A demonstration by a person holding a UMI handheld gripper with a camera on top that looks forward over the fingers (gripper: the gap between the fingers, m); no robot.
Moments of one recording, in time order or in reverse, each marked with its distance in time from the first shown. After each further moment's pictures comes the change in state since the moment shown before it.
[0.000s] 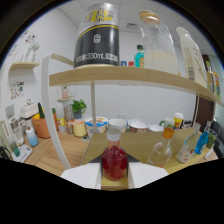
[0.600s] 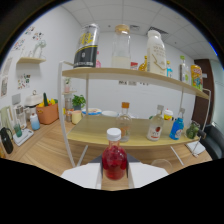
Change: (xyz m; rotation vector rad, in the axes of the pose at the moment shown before) arm 0.059 0.048 -0.092 -0.009 -0.004 -0.062
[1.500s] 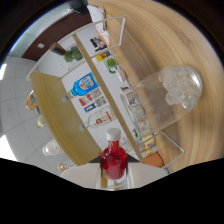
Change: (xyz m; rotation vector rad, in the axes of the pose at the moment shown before) arm 0.048 -0.049 -0.004 0.107 -0.492 2.068
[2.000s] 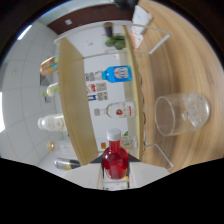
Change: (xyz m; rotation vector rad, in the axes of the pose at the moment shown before) arm -0.015 0.019 -0.007 -0.014 0.064 -0.356
